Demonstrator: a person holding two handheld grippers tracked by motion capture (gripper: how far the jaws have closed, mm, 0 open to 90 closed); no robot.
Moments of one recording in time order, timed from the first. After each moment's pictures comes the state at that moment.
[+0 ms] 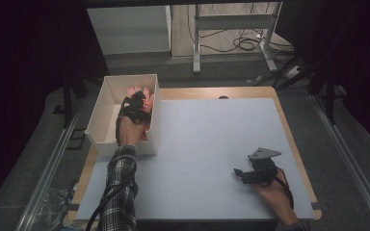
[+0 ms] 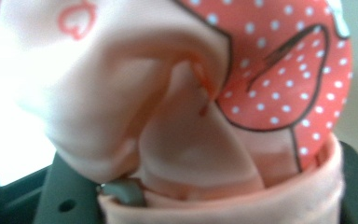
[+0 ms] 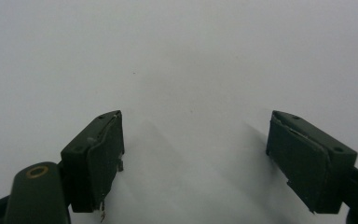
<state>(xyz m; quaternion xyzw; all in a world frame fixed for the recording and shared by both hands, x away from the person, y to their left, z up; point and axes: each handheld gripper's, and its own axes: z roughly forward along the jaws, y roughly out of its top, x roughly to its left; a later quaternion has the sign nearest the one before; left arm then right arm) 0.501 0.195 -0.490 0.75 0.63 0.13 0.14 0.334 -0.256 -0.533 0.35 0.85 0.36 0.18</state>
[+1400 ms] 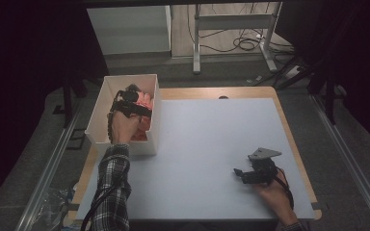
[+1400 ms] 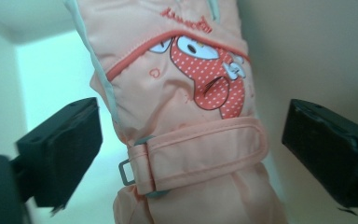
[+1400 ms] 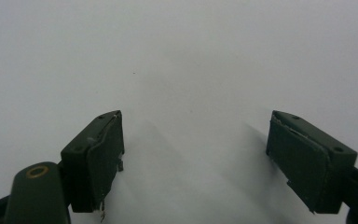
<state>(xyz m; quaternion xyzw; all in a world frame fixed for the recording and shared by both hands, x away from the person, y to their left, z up) 0.484 0.207 -0.446 0.74 0.62 0.15 0.21 0.334 -0.256 -0.533 0.35 0.85 0.36 0.18</state>
